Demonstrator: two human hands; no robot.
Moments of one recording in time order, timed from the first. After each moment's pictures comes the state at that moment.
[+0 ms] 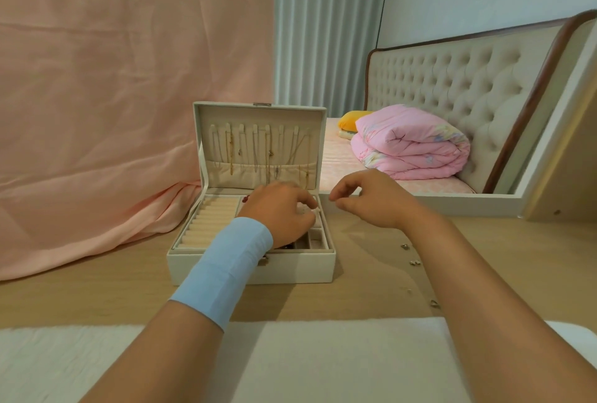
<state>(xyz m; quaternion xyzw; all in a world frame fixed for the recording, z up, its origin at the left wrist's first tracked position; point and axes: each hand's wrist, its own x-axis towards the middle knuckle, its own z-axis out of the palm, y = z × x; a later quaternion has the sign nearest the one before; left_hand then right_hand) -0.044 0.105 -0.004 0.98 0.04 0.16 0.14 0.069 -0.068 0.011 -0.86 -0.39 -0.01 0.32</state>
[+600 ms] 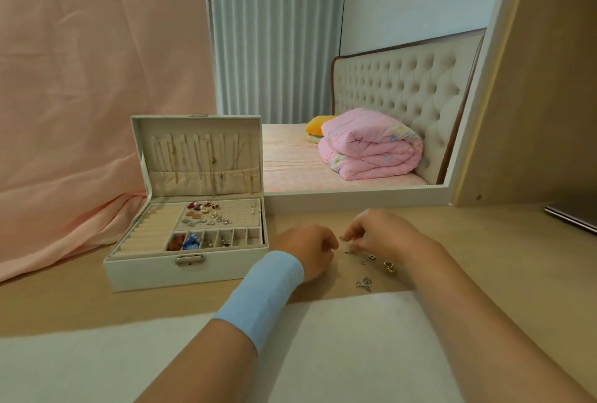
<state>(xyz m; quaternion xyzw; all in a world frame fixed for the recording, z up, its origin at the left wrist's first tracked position) -0.016 -0.029 -0.042 0.98 0.01 0.07 0.19 0.063 -0.190 -0.020 -0.95 -0.26 0.01 0.16</state>
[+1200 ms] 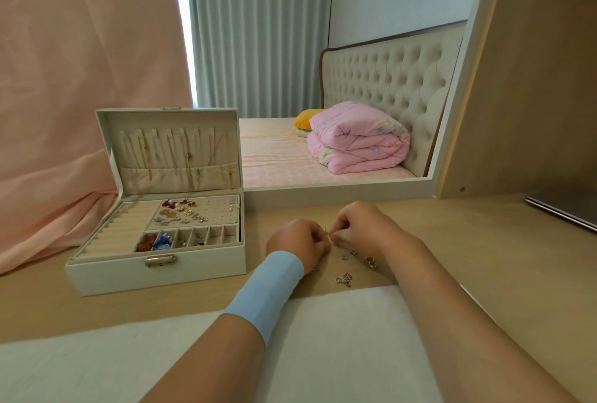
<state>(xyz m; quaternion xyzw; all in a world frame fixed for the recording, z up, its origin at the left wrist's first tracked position) 0.015 -0.055 -0.059 0.95 0.09 0.11 0.27 0.076 -0.195 -0.030 -0.94 -0.25 0.01 0.23</state>
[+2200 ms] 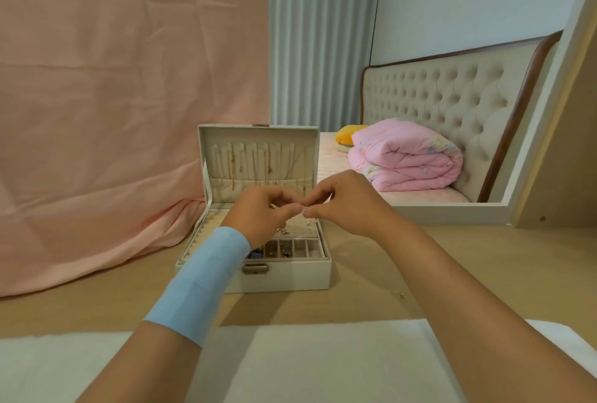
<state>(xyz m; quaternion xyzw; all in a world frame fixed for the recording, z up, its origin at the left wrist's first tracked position) -0.077 0.109 0.014 0.88 0.06 0.23 0.42 0.020 -0.050 0.035 -0.83 -0.41 -0.05 0.38</state>
